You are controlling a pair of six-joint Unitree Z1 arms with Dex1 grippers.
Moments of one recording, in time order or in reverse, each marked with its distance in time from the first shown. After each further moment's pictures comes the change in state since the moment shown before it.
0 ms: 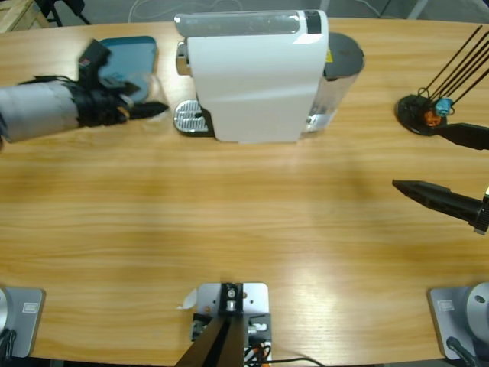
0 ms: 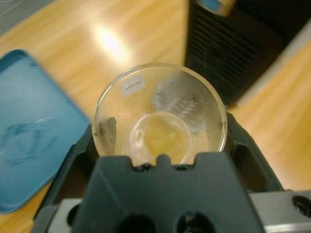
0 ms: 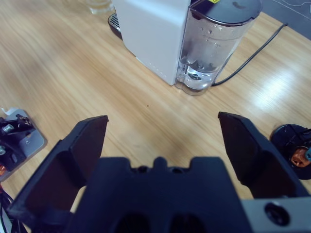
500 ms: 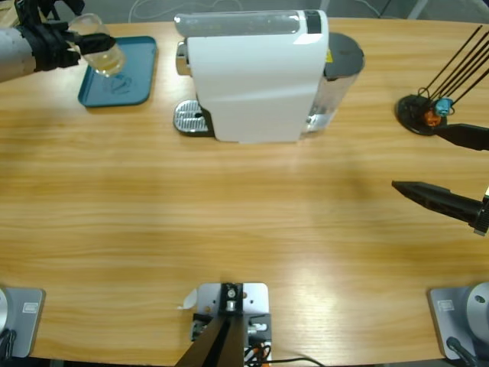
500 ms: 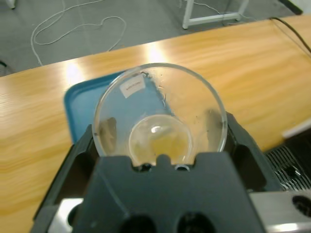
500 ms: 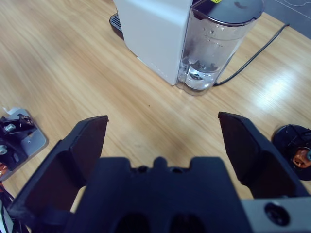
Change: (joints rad) arm 0 0.289 0.051 -0.157 0.000 0.000 -0.119; arm 1 0.000 0.000 0.000 0.000 0.007 -0.001
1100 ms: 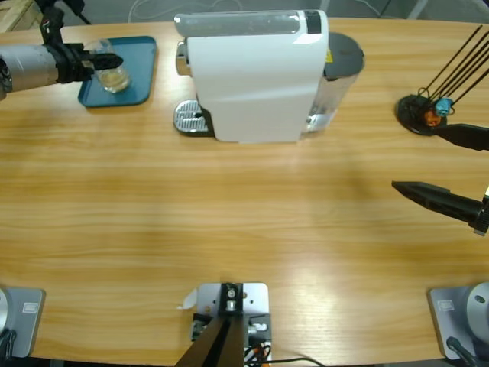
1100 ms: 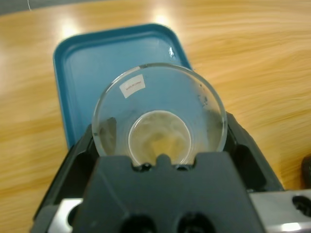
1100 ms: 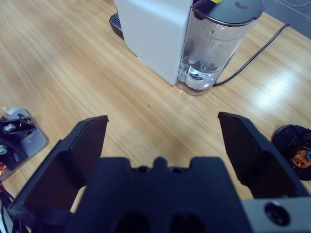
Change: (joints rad) arm 0 0.051 0.174 -0.047 0.011 0.000 -0.052; arm 1 0.000 0.000 0.000 0.000 0.000 0.000
